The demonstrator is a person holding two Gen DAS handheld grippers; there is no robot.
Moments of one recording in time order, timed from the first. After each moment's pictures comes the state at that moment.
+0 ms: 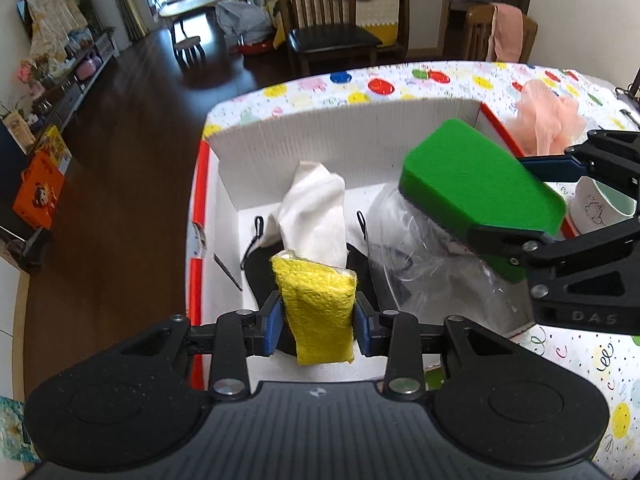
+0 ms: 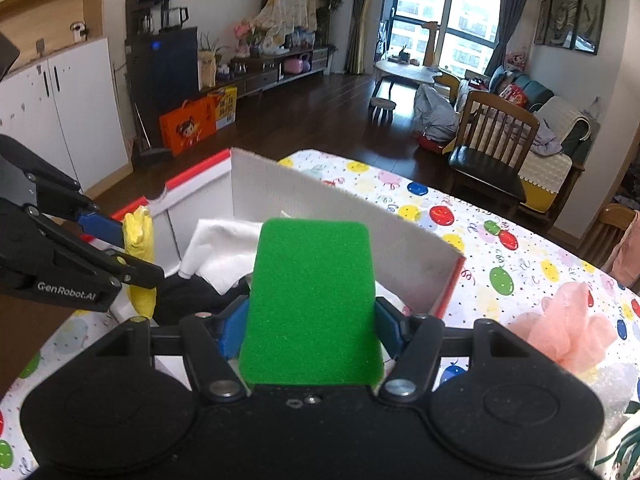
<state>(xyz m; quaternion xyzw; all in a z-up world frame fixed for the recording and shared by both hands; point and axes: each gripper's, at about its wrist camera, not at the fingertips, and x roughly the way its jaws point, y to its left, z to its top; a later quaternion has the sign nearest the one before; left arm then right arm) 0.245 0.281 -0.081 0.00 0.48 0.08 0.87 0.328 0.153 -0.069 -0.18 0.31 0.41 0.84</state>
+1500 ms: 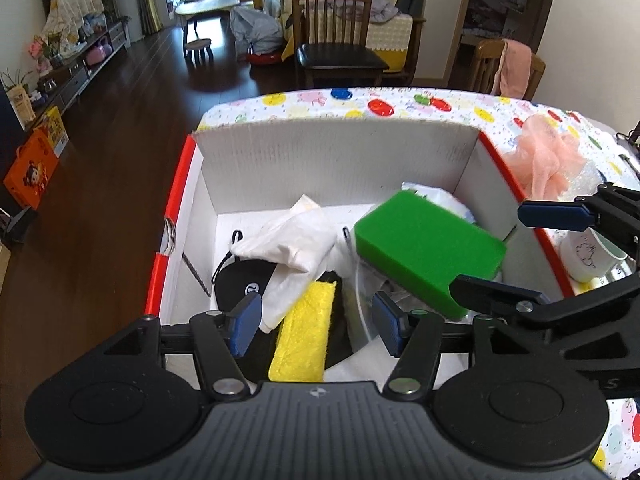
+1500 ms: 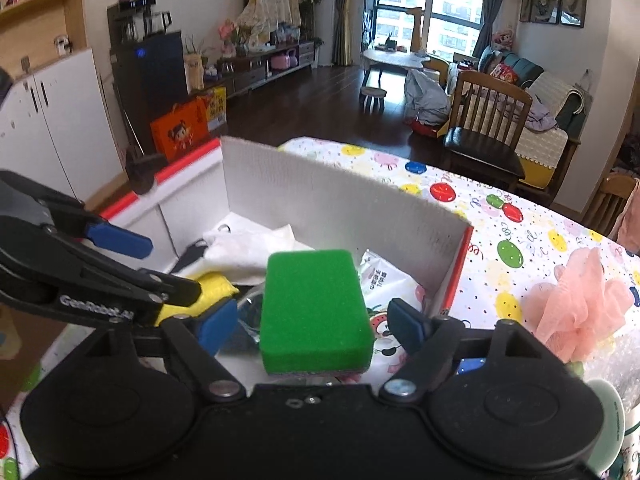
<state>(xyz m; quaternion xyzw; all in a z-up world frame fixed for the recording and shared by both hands) 0.253 0.277 -0.097 -0.06 0.46 0.09 0.88 0.330 0.142 -0.075 -0.14 0.33 0.40 0.84</state>
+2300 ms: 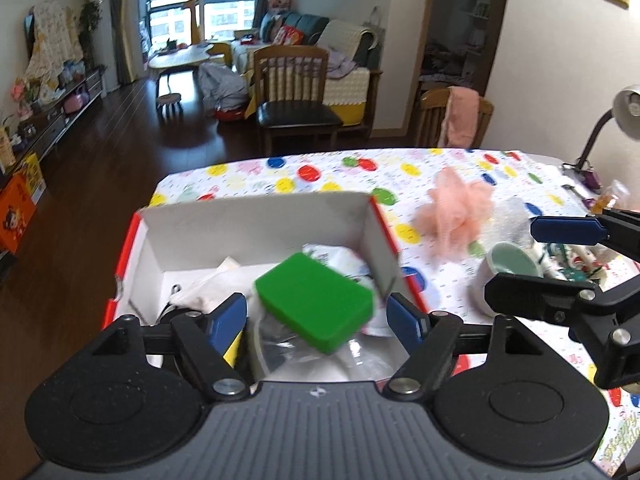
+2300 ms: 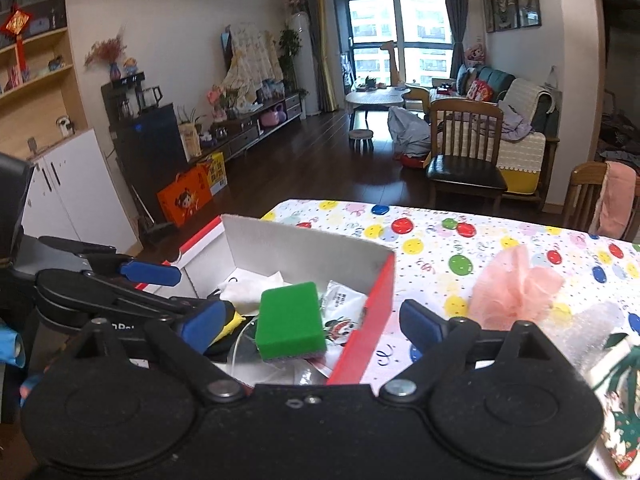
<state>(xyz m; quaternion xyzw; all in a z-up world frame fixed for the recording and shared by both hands) 0.231 0.208 -0.035 -0.06 0.38 0.05 0.92 0.312 0.039 -0.010 -0.04 0.30 0.40 0.87</state>
